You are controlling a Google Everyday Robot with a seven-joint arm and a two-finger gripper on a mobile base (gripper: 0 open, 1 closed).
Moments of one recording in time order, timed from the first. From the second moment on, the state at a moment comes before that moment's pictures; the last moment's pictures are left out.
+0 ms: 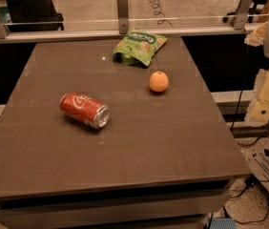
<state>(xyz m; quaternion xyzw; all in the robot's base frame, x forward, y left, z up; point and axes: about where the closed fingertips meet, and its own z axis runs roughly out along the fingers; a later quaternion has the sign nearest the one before) 0.438 -0.217 0.977 -0.60 0.78 -0.03 0.16</state>
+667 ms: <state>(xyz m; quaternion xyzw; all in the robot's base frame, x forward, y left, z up) 0.444 -0.215 0.976 -0.60 0.78 -0.02 0.18</state>
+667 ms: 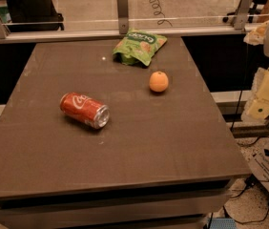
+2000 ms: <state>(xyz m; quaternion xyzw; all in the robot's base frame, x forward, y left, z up) 0.541 -0.156 0.925 -0.55 0.78 0.08 0.28</state>
